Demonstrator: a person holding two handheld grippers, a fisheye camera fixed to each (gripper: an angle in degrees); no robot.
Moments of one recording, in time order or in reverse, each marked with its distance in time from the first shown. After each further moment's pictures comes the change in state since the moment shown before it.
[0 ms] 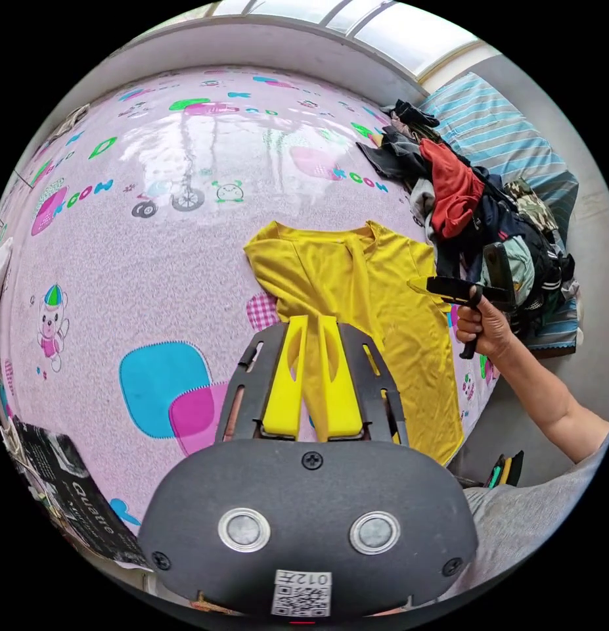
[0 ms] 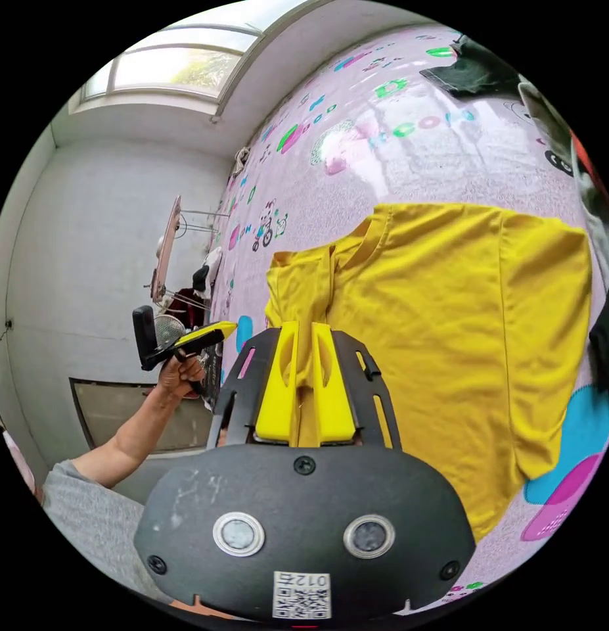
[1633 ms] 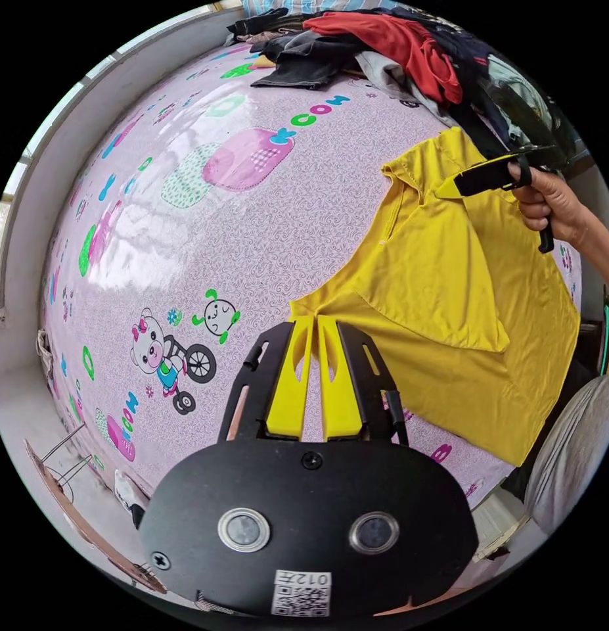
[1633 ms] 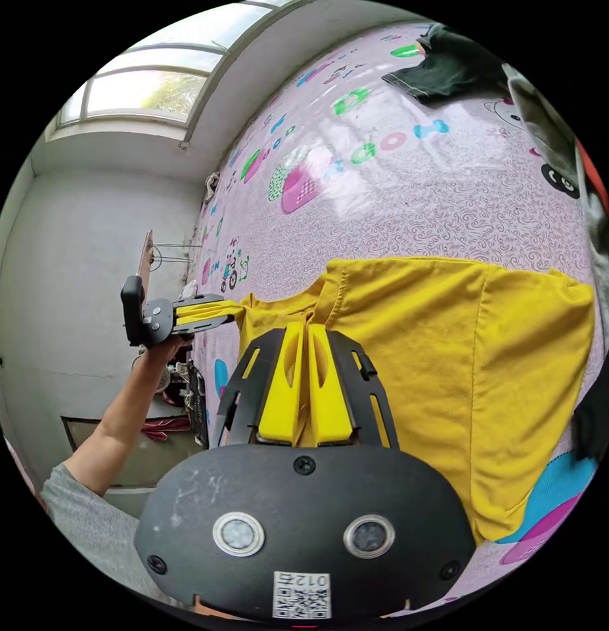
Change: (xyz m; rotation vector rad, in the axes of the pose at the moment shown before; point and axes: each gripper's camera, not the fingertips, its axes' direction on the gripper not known) left arm 0.172 -0.126 -0.053 0.029 -0.240 0.820; right arm -0.031 -0.288 0.199 0.361 -1.541 -0.139
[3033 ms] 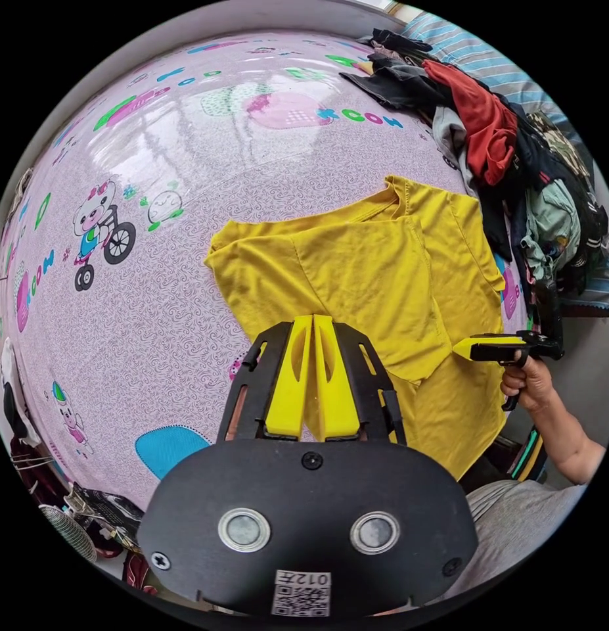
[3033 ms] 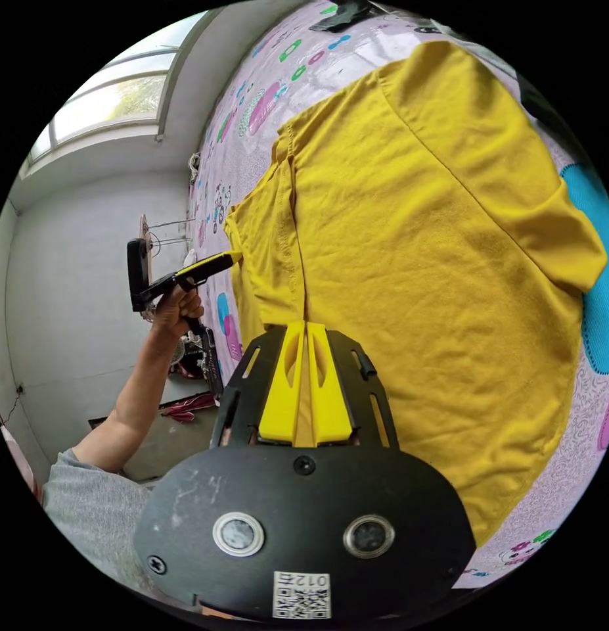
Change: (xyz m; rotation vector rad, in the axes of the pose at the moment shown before) left arm -0.005 0.037 0.031 0.052 0.281 -0.470; right arm -0.286 0.133 -0.032 -0.128 -0.072 0.129
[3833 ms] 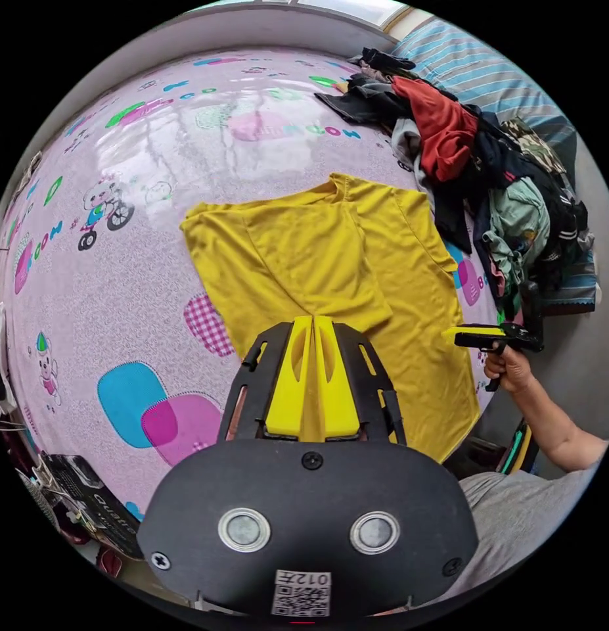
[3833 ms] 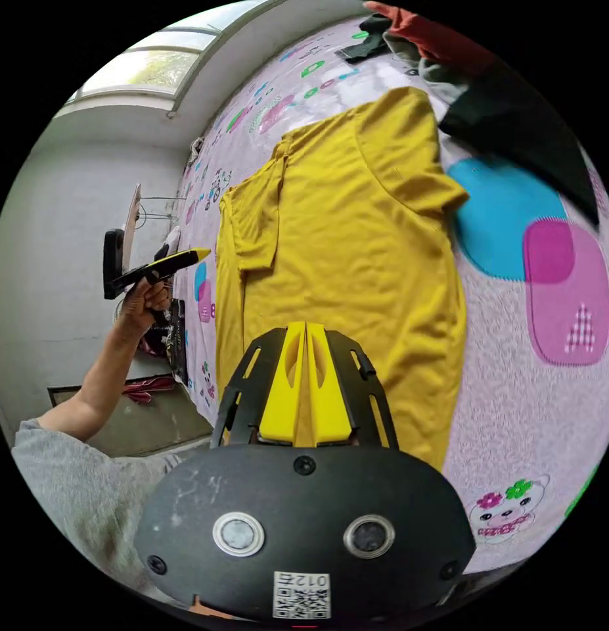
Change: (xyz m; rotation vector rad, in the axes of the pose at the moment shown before) left arm 0.040 0.073 0.001 0.069 0.101 -0.029; right arm -0.204 0.066 -0.126 0.017 0.145 -0.082
